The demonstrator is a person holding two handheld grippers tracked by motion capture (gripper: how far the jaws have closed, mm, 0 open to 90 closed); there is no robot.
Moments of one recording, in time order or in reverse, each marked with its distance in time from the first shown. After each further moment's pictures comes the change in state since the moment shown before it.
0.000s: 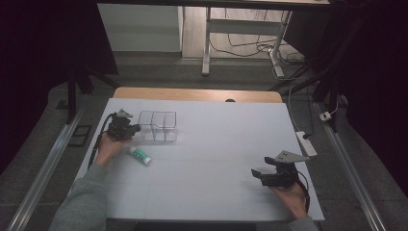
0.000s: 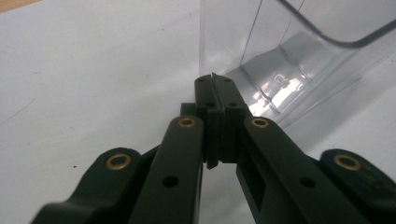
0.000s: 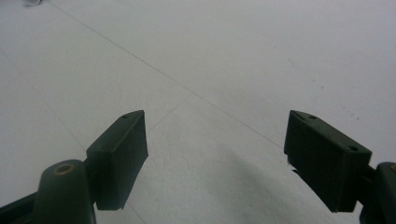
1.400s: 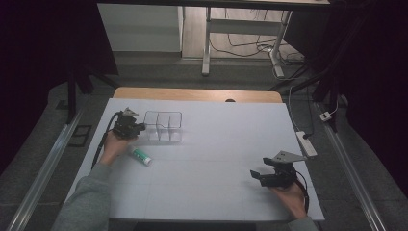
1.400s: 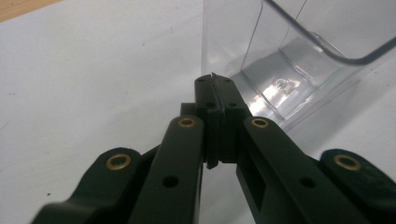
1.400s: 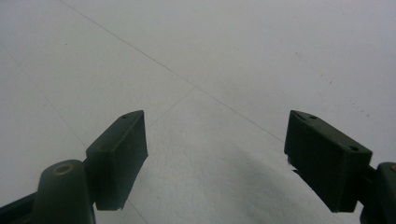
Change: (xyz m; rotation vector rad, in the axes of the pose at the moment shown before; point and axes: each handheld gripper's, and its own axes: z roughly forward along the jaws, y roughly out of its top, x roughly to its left) left arm -0.013 0.013 0.008 0.001 -0.016 0.032; right arm 0.001 -0.001 0.004 0.030 0.006 -0.008
